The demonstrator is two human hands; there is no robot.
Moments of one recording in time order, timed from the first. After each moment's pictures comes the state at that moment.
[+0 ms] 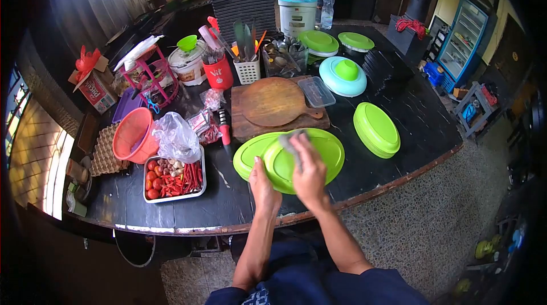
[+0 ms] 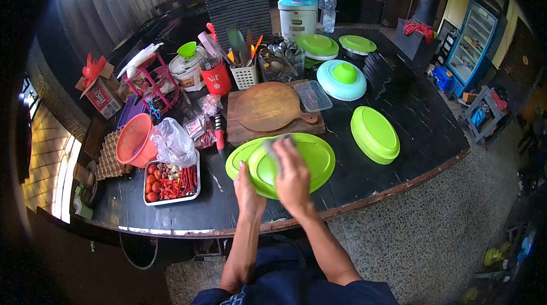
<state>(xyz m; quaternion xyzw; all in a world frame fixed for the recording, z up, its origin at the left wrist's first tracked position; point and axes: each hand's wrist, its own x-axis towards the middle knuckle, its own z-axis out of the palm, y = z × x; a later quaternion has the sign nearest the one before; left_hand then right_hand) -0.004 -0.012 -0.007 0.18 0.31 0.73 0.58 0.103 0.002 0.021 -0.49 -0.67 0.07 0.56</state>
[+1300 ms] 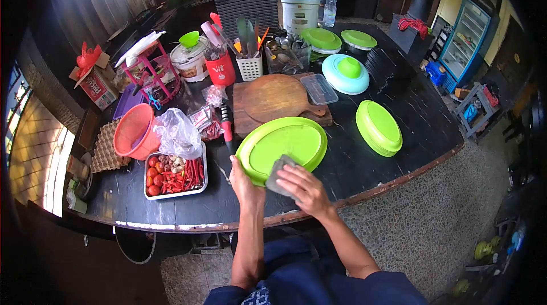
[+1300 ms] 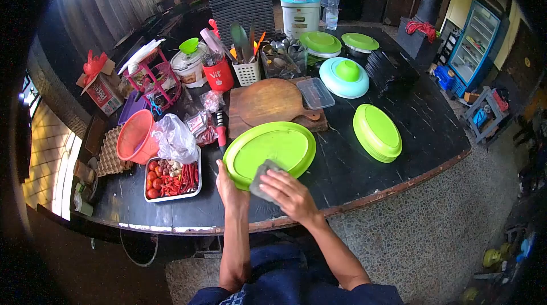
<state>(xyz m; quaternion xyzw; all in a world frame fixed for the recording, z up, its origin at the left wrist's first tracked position) -0.049 -0.012 -0.007 0.16 0.33 0.77 0.52 0.128 -0.030 -0.015 -0.29 -0.83 0.07 0.47</state>
